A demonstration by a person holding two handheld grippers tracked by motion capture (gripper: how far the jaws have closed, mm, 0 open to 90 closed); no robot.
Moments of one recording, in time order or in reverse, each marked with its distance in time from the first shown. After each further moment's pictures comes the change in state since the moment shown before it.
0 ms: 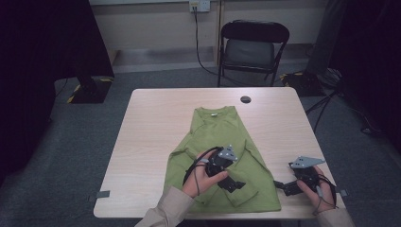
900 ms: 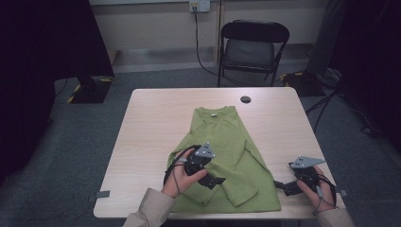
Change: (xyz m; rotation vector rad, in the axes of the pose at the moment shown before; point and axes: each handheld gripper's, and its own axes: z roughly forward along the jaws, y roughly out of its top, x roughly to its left) left arm 0.020 -0.038 -0.042 -0.029 0.089 -0.049; right arm 0.000 0.000 0.000 0.000 0.000 0.000
